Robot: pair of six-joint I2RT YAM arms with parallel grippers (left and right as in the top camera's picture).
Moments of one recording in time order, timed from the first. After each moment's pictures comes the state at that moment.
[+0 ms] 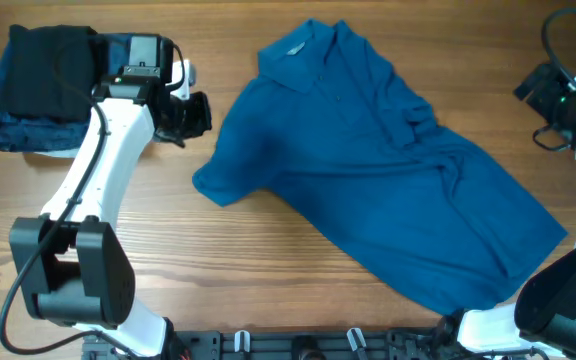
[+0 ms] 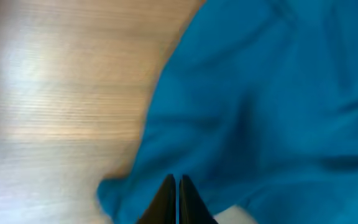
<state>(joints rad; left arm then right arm) -0.10 1.77 1.41 -0.84 0.25 -0.25 -0.42 1.64 1.36 -0.68 -0.10 0.34</state>
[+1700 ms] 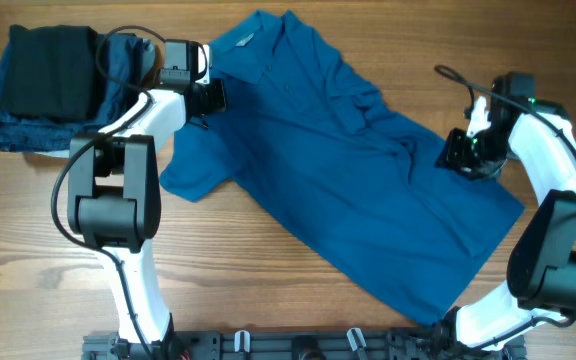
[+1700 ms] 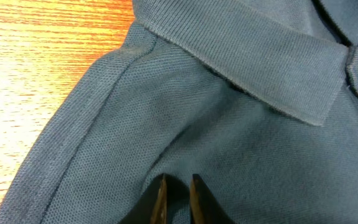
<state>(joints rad) -0.10 2.19 1.45 -0.27 0.14 -0.20 -0.20 1.80 1.24 -0.93 -0.21 0.05</state>
